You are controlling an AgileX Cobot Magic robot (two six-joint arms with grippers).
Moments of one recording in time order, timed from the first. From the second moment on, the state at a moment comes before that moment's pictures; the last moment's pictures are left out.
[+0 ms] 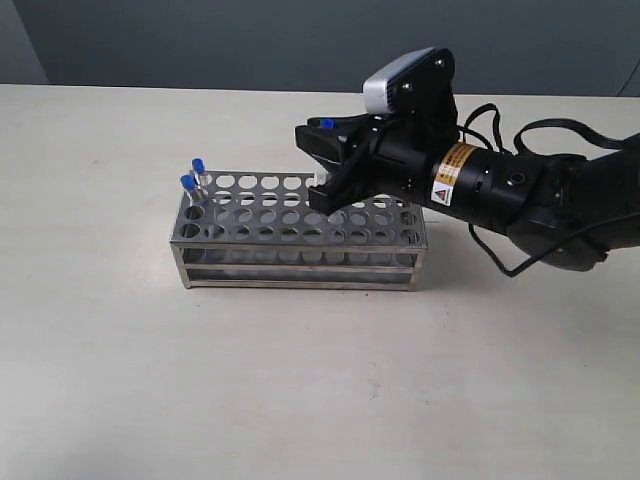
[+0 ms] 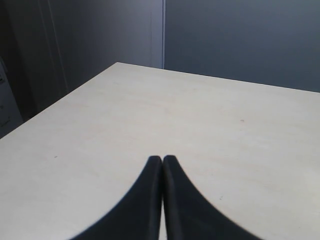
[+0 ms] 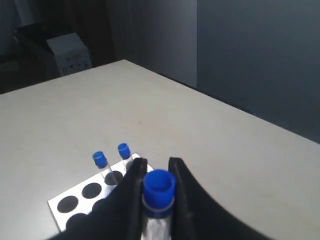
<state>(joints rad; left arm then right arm) 0.34 0.00 0.00 0.47 0.29 -0.51 0.62 1.77 -0.76 -0.57 -0.85 0.40</state>
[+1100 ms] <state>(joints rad) 0.34 0.00 0.00 0.47 0.29 -0.51 0.86 2.08 -1.25 -0.69 -0.64 0.42</state>
